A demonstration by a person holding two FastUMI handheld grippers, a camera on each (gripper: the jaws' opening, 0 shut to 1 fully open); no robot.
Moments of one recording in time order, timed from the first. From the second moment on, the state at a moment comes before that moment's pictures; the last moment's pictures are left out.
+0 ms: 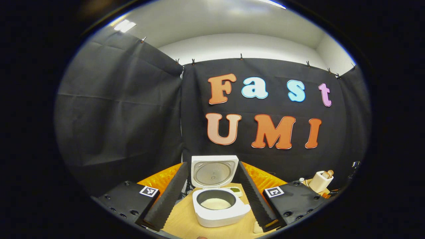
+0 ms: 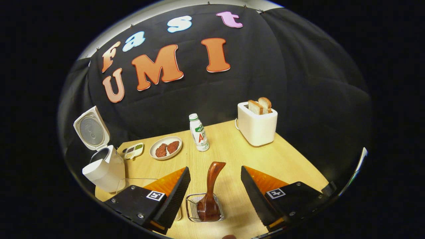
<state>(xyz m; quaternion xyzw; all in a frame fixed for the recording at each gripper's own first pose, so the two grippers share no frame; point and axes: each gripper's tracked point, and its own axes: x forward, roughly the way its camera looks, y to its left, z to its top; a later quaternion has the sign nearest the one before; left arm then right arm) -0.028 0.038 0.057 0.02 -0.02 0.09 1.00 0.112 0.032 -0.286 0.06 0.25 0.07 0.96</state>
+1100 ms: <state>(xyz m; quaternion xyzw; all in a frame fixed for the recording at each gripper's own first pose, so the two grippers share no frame) -0.055 0.062 0.038 0.00 0.00 0.16 0.99 0.144 0.061 -0.354 0.15 0.38 0.09 0.91</state>
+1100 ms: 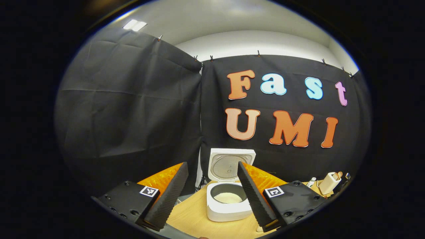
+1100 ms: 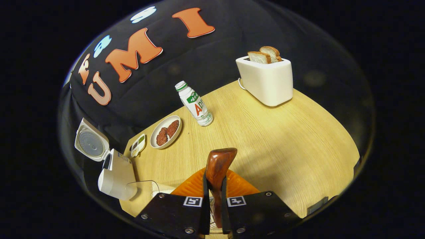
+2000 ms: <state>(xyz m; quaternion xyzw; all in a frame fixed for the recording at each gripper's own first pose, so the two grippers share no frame) -0.012 0.071 0.041 -0.02 0.01 0.05 1.00 0.106 0.136 -0.187 0.08 0.22 0.12 0.96</state>
